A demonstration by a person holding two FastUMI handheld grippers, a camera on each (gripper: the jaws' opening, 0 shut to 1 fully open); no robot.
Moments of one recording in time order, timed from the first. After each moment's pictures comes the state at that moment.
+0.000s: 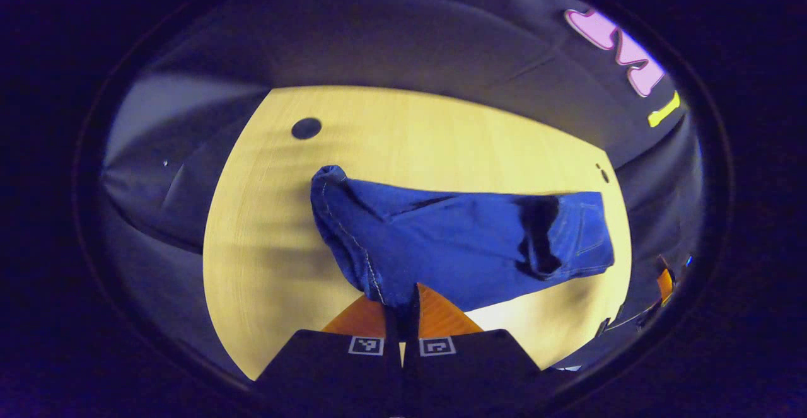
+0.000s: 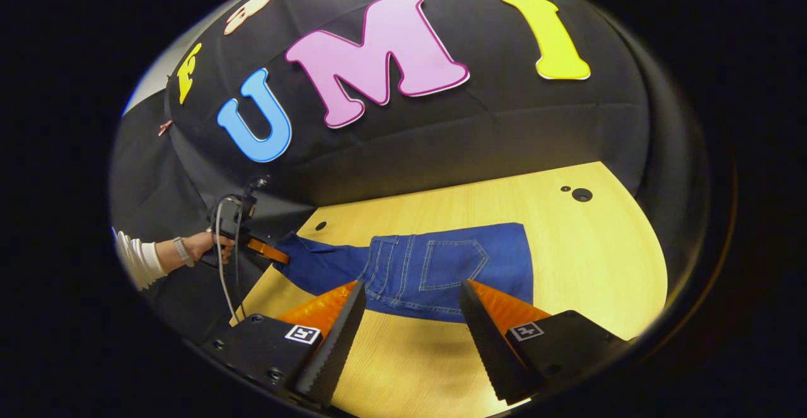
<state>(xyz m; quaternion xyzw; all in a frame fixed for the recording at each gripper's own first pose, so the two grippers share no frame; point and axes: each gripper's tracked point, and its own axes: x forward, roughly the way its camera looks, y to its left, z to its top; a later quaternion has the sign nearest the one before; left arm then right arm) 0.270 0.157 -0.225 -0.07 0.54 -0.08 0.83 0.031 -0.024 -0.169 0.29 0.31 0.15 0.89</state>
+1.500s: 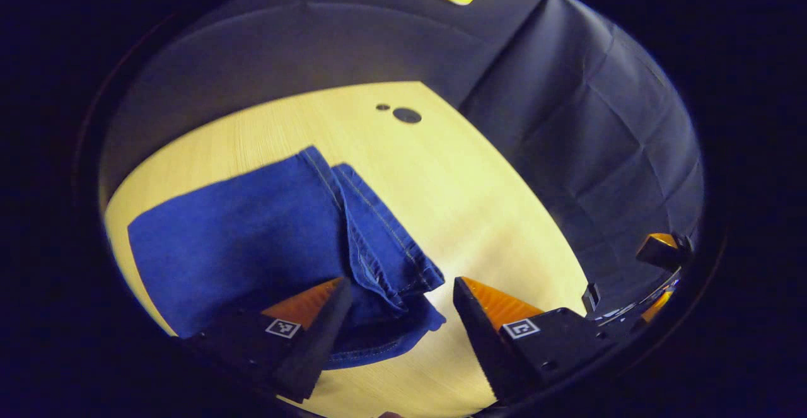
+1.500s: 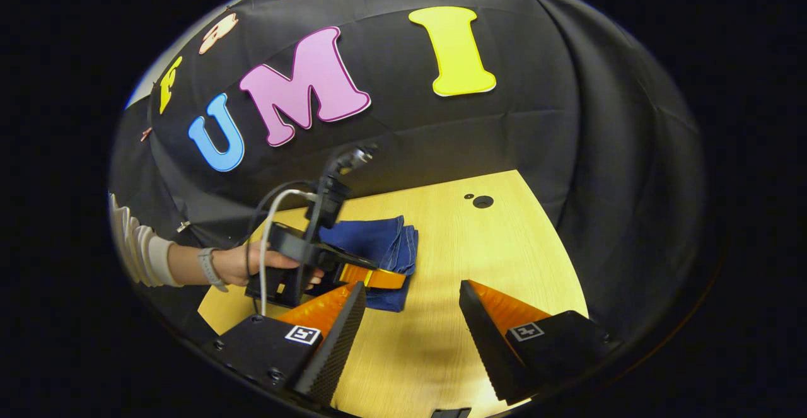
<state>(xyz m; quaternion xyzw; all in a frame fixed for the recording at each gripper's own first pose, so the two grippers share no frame) 0.315 -0.242 -0.252 0.05 0.45 -0.34 0.83 -0.028 -0.198 -0.212 0.26 0.31 0.07 0.91</state>
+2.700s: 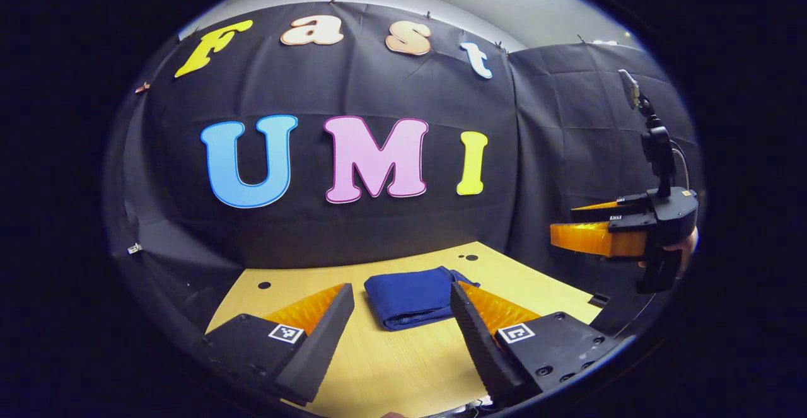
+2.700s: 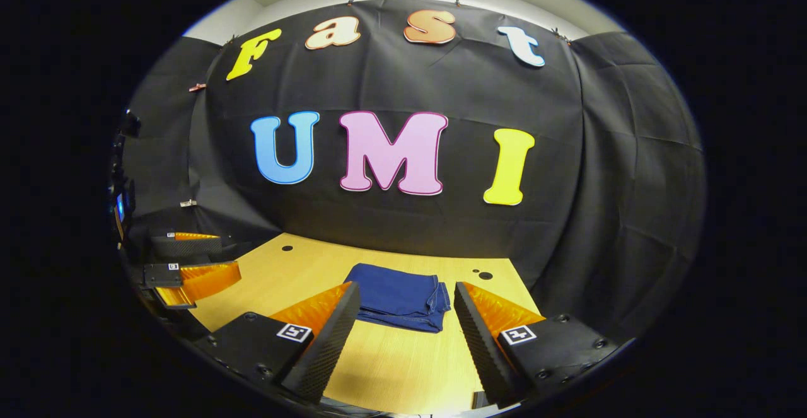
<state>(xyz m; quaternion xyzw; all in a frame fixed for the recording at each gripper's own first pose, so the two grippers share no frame) 0.059 0.010 -0.029 0.04 0.09 -0.18 0.98 -0.138 -0.081 0.011 0.11 0.15 0.02 0.98</state>
